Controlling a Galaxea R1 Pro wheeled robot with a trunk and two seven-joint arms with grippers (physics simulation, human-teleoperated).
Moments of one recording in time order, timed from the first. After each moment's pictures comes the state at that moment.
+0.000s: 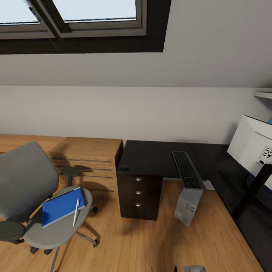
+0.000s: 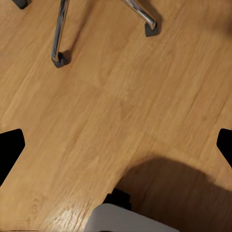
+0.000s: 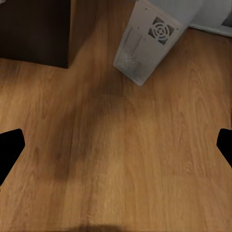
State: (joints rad) left arm -0.08 0.06 -0.46 -0.56 0.66 -0.19 0.46; right arm -0.26 0.03 0.50 -0.27 -0.24 -0.43 -0.47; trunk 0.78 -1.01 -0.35
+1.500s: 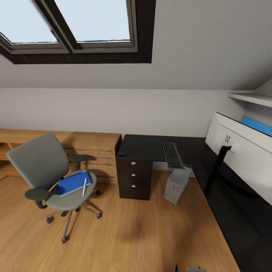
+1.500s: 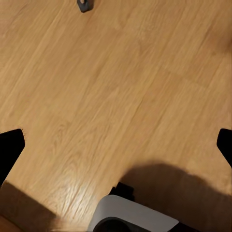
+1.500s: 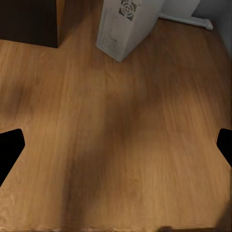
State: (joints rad) left arm -0.08 0.06 -0.44 -0.56 0.66 -0.19 0.47; right arm -0.26 0.04 0.49 -0.21 -0.24 -0.57 -0.48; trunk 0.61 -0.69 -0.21
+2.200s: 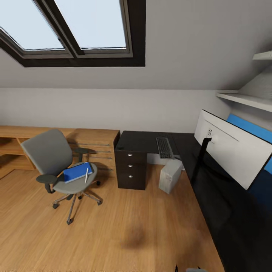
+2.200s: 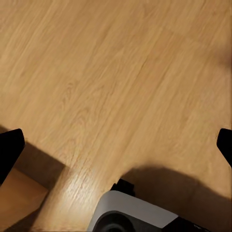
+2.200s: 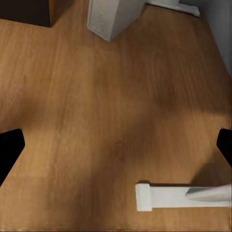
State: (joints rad) left arm -0.08 0.06 -0.44 -0.56 0.66 -0.19 0.47; right arm -0.26 0.04 0.49 -0.21 -0.24 -0.56 -0.47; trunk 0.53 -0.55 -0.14
